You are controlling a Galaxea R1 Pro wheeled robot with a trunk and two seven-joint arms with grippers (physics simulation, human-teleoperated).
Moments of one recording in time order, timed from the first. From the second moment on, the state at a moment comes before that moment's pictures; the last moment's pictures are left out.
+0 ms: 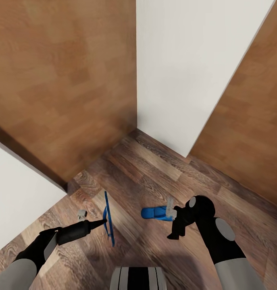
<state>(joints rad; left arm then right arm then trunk) -0.63 0.19 0.12 -0.47 0.22 0.45 -1.42 -0.56 0.00 0.09 -1.31 1.17 0.40 1.43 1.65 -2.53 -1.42</state>
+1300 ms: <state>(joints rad) -0.63 0.18 0.11 -0.47 0.22 0.45 -1.40 -0.56 0.01 0.09 -1.30 1.17 0.40 1.43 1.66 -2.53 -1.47</state>
